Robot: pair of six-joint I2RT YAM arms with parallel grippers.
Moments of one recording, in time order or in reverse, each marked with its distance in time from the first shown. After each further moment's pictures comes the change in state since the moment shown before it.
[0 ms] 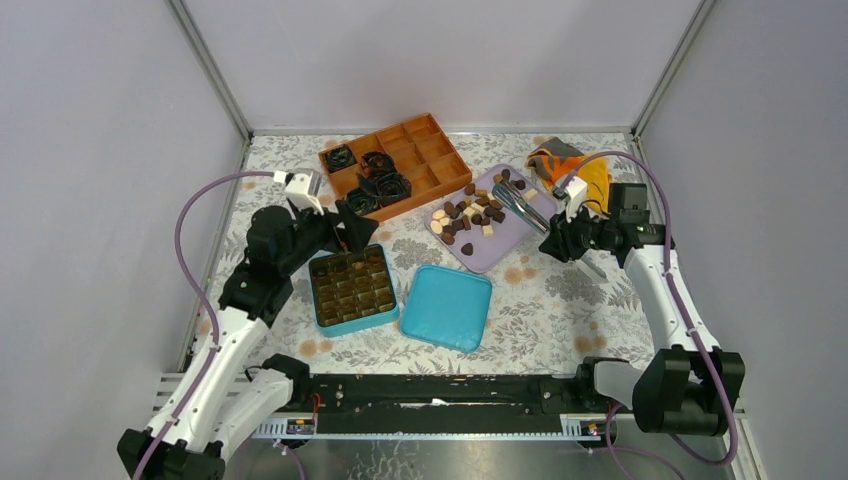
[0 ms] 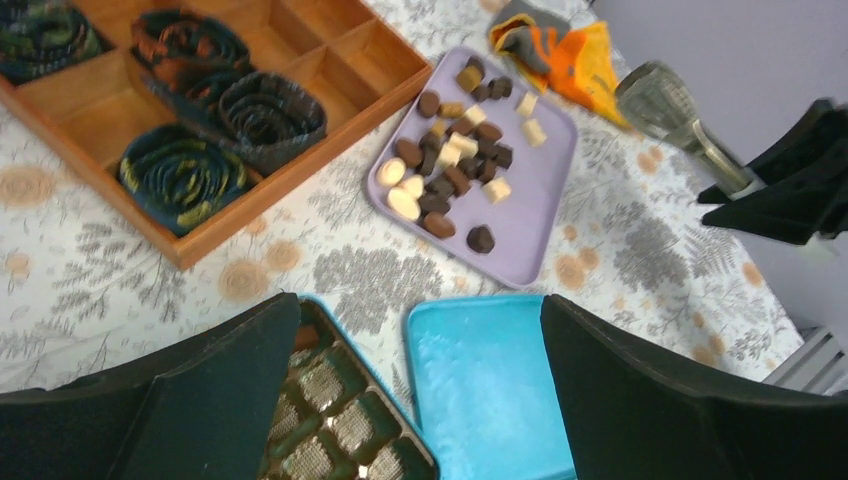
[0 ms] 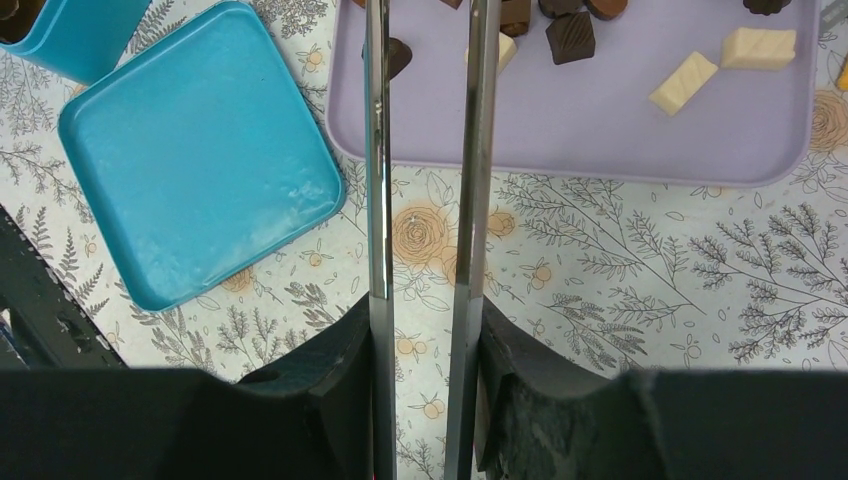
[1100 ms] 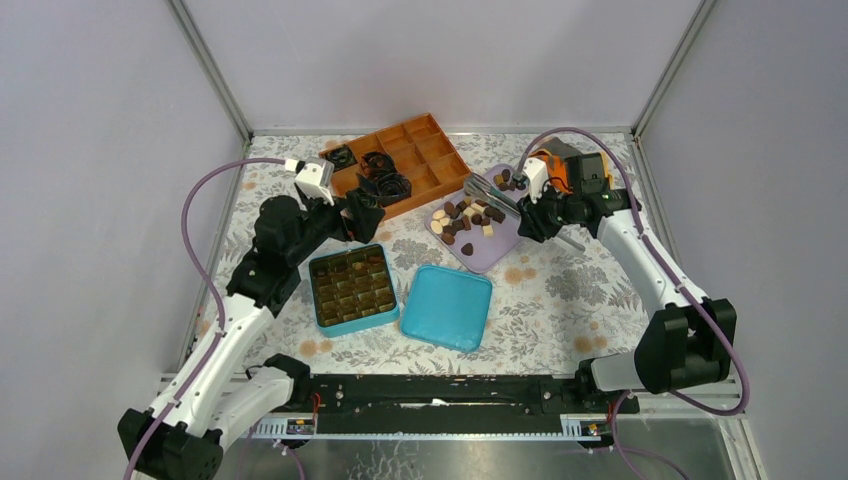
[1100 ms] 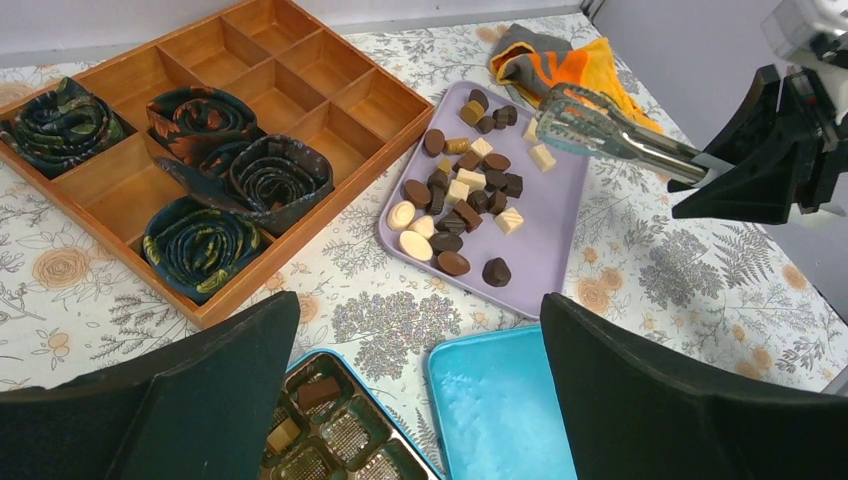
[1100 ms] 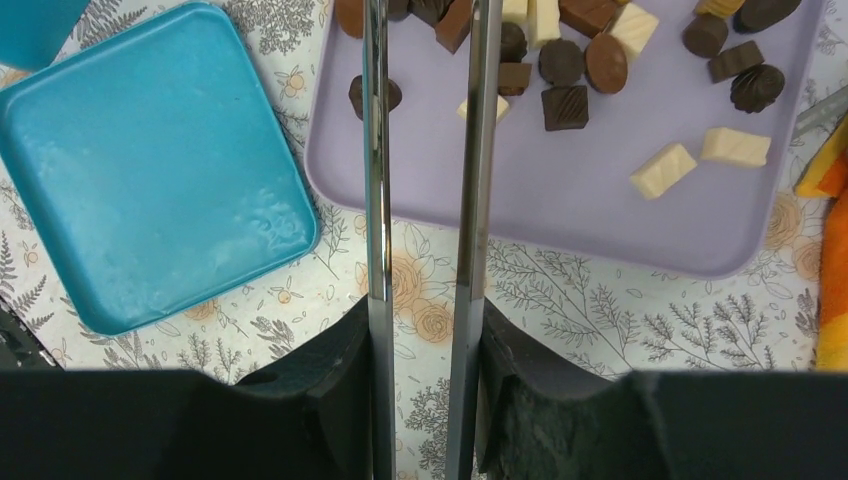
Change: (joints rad) left arm -0.052 0.104 0.075 0.089 -0.043 0.092; right arm 0.234 0.215 0.227 -0.028 0.213 0.000
